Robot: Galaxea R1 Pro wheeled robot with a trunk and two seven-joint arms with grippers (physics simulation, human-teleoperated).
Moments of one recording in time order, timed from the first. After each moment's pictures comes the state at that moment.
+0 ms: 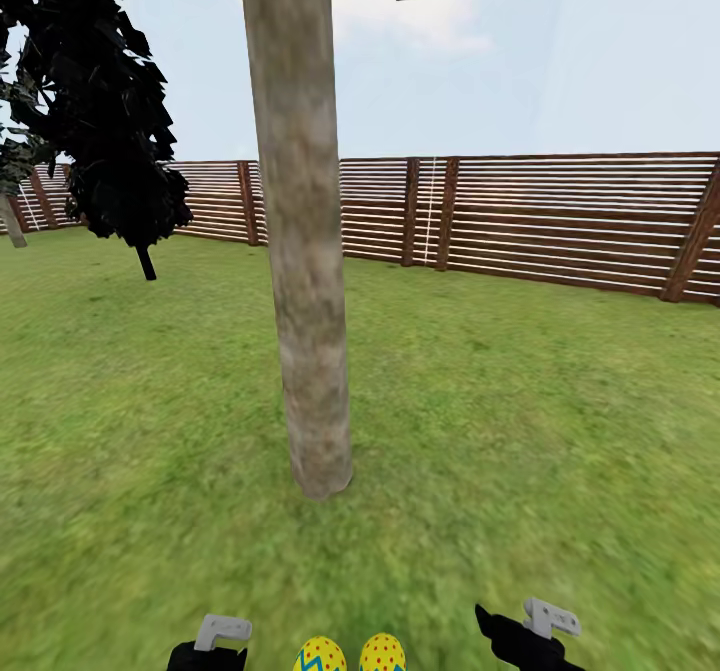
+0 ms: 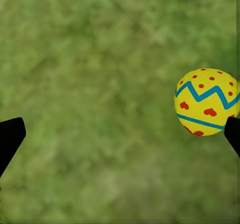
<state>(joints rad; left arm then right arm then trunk) -0.33 0.07 -0.20 -0.39 0.10 0.05 0.04 -0.05 0.00 -0.13 -1.08 -0.28 0.31 0.04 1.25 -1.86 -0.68</state>
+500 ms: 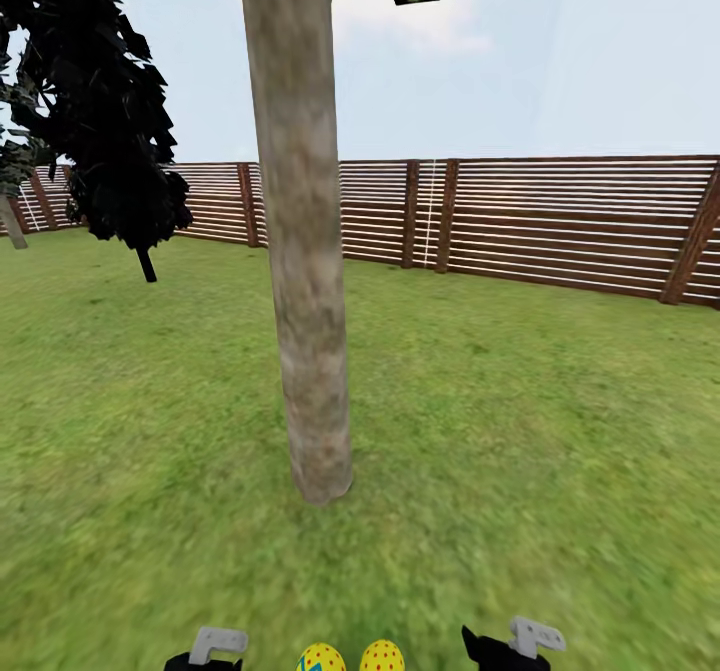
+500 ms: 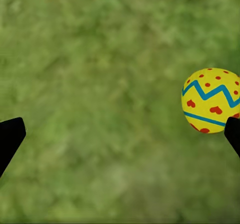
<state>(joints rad) -0.33 0.07 -0.20 -0.33 0.10 -0.02 0.07 -0.04 0.00 -0.04 -0.97 -0.27 0.22 0.04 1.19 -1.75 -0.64</state>
